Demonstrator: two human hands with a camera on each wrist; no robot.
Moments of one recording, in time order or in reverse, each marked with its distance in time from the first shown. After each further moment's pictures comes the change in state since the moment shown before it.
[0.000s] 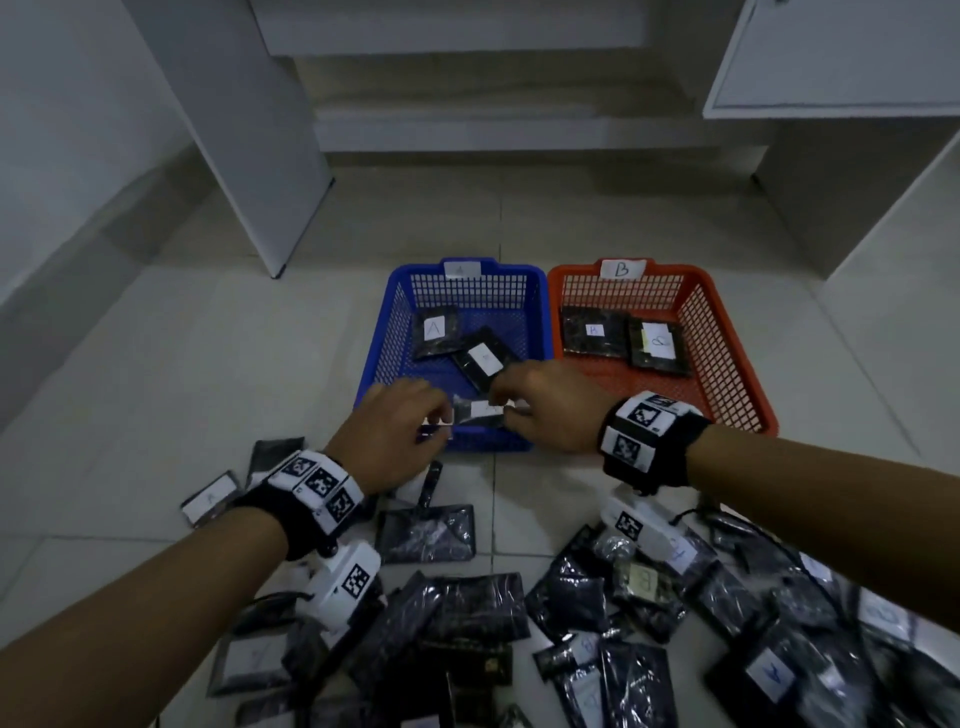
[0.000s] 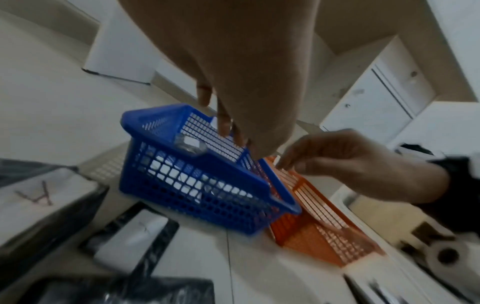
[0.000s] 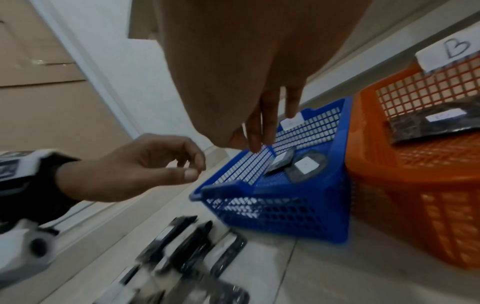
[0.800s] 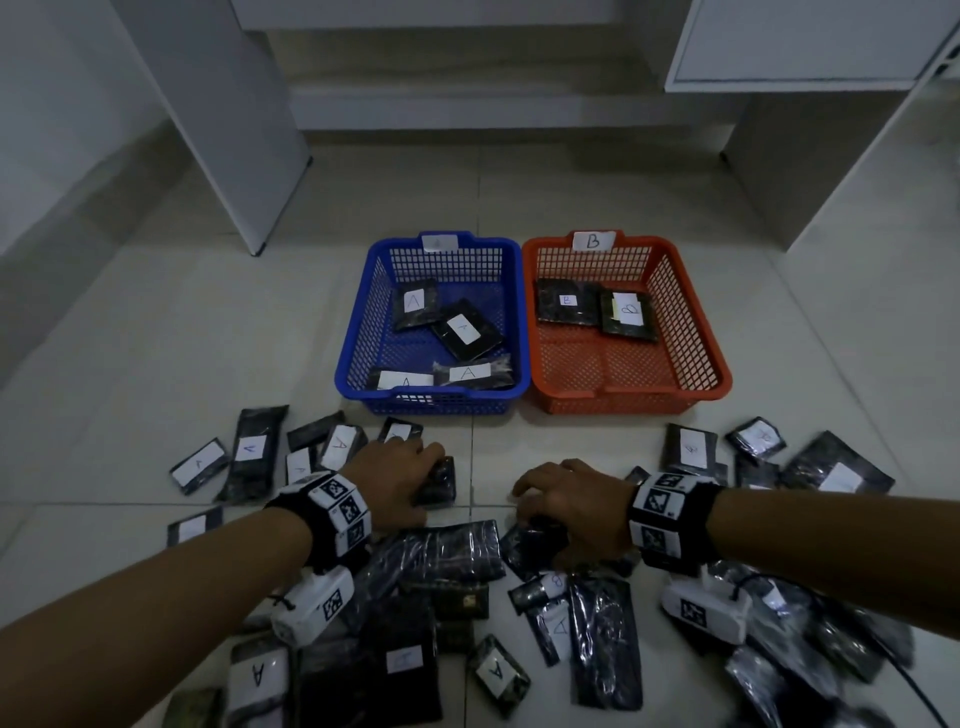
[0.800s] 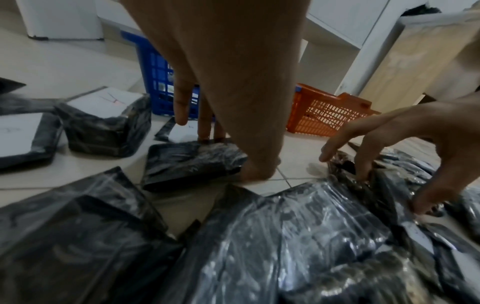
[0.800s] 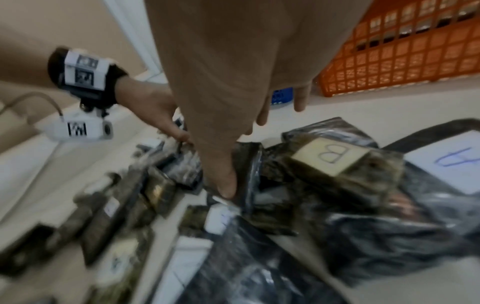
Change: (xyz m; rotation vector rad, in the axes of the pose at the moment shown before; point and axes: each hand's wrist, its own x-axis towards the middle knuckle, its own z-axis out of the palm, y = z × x) left_hand -0.055 0.026 0.059 0.207 -0.580 -0.001; right_hand -0.130 -0.009 0.077 -0.135 -0.477 -0.092
